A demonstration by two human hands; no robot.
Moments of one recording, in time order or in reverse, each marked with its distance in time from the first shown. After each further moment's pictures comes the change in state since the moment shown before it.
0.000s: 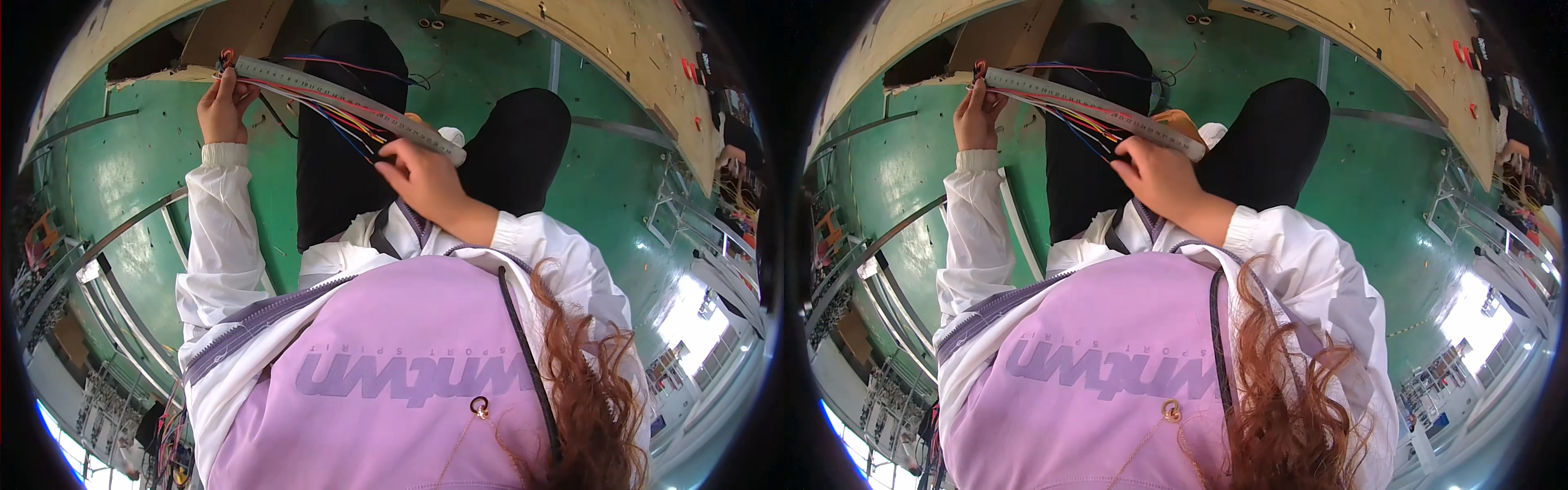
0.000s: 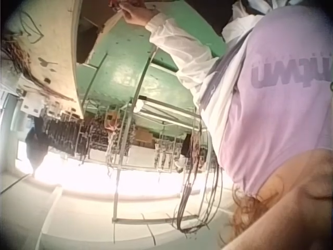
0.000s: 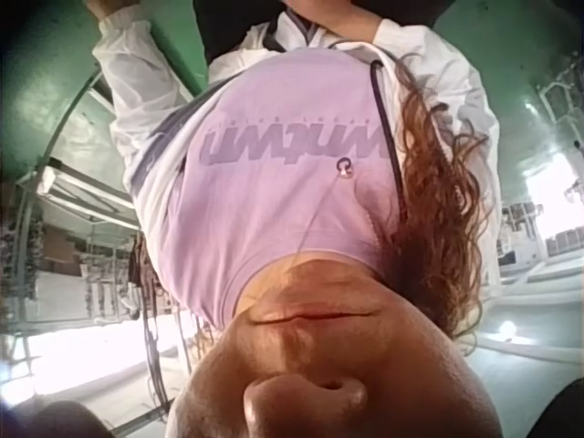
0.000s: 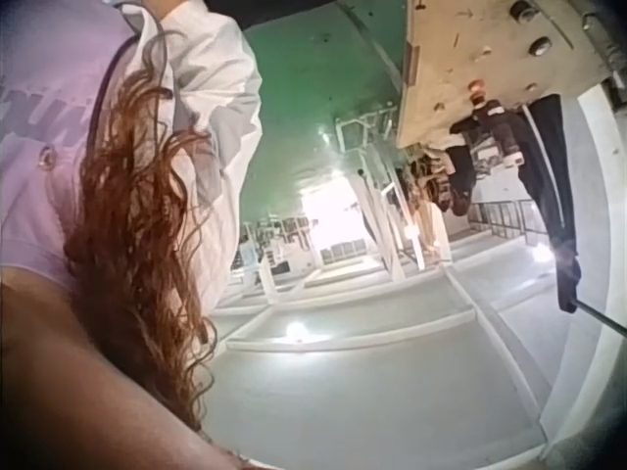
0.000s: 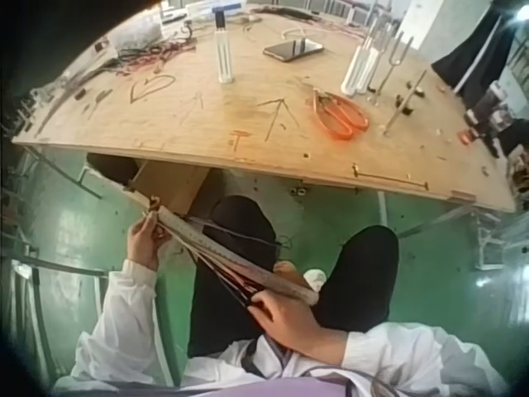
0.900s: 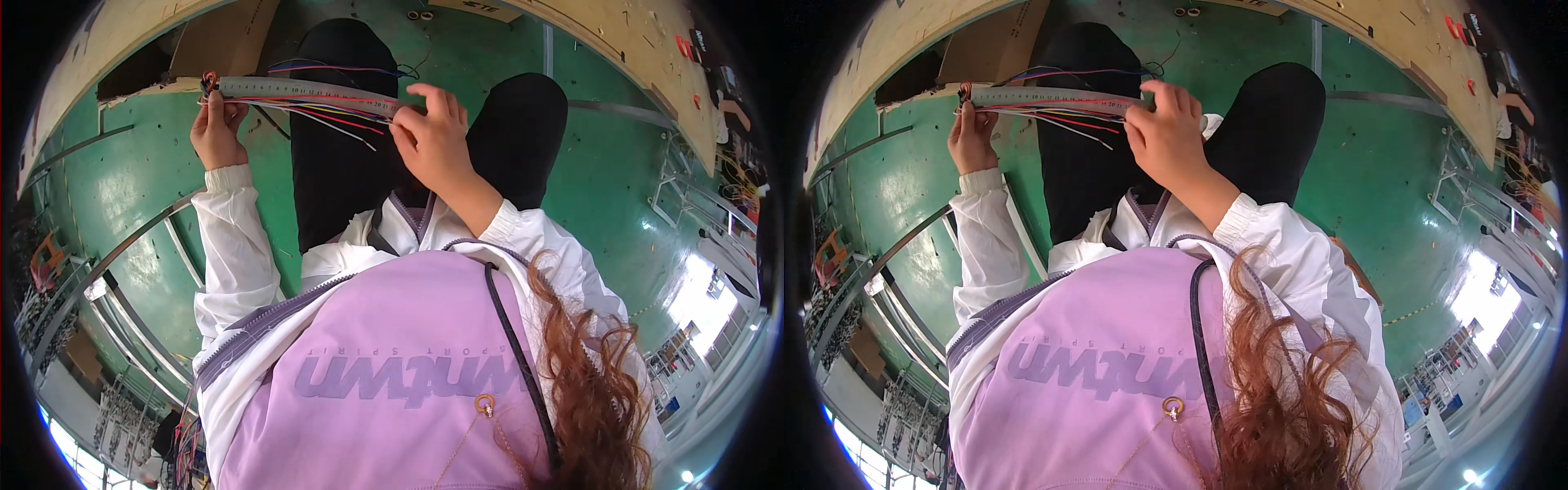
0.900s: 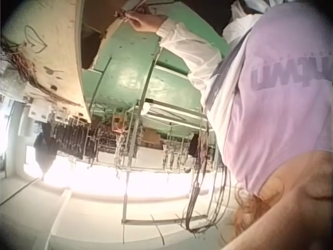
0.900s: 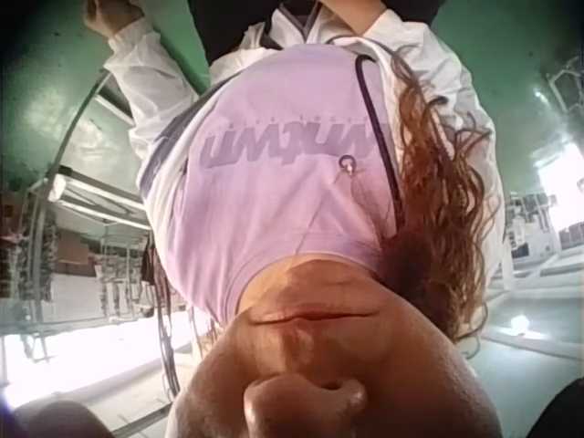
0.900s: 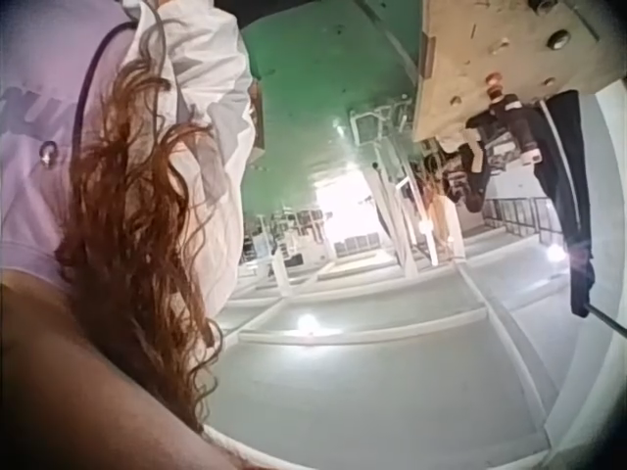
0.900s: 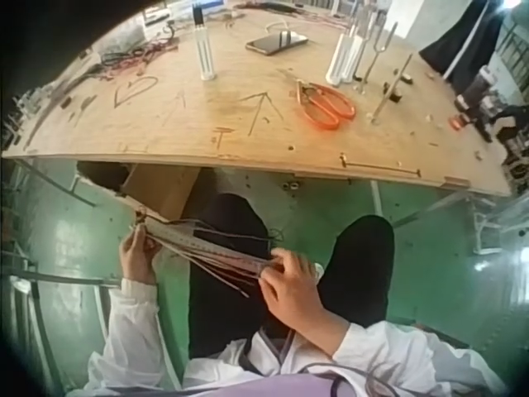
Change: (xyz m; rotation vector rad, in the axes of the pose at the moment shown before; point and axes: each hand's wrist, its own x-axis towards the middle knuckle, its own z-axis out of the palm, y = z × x) left_hand -0.023 -0.006 0.006 -0.007 0.095 0.116; right_hand 0.023 0.013 -0.013 -0.417 0.334 -0.147
